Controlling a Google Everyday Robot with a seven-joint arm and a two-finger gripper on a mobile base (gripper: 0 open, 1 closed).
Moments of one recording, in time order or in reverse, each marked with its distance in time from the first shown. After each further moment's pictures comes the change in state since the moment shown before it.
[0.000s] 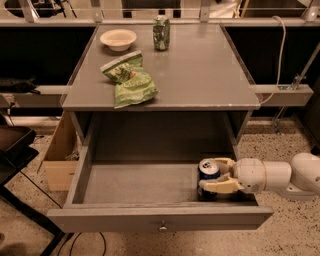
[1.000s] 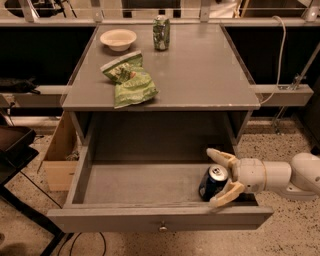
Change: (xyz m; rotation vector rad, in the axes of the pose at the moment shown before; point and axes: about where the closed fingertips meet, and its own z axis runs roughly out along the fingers) arm 0.000 0.000 0.000 0.000 0.000 0.000
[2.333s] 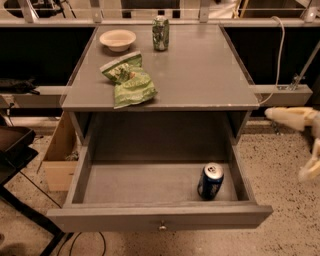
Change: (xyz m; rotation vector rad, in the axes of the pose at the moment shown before) arm -0.150 0.024 -0.145 -0.046 0.268 -0.143
